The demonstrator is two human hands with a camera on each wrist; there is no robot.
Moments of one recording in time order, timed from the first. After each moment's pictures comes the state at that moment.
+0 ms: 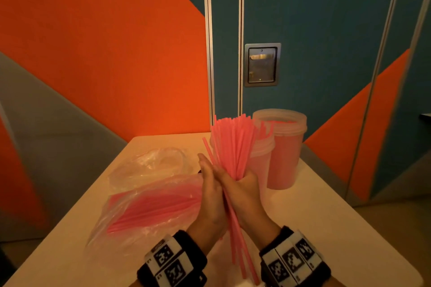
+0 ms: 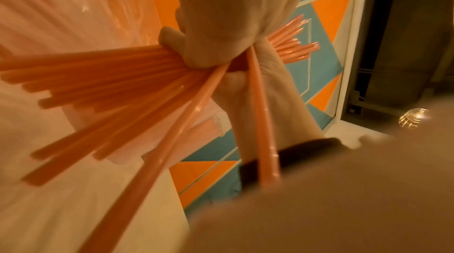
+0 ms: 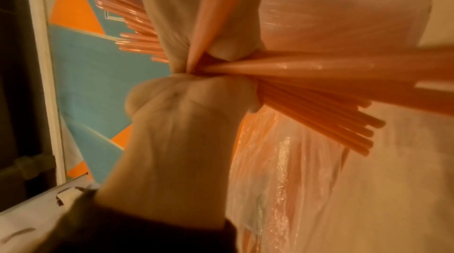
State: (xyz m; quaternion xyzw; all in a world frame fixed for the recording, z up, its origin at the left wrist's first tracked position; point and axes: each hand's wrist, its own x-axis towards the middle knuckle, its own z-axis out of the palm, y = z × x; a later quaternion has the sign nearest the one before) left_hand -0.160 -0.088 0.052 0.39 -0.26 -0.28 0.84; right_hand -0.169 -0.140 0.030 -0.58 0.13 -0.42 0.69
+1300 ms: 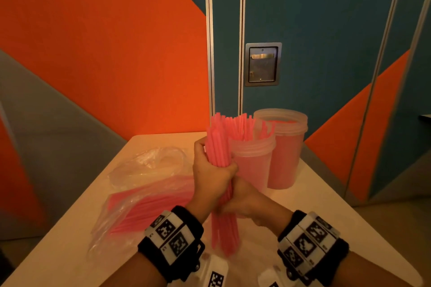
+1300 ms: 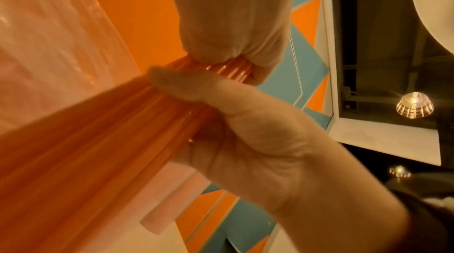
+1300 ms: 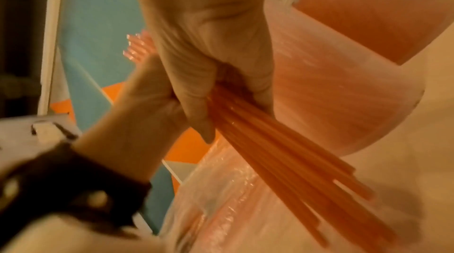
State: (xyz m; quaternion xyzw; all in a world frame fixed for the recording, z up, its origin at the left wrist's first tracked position) left_hand -0.119 -0.103 0.054 0.60 -0.31 0.03 0.74; right_hand -0.186 -0.166 0.034 -0.82 0.08 -0.13 0.56
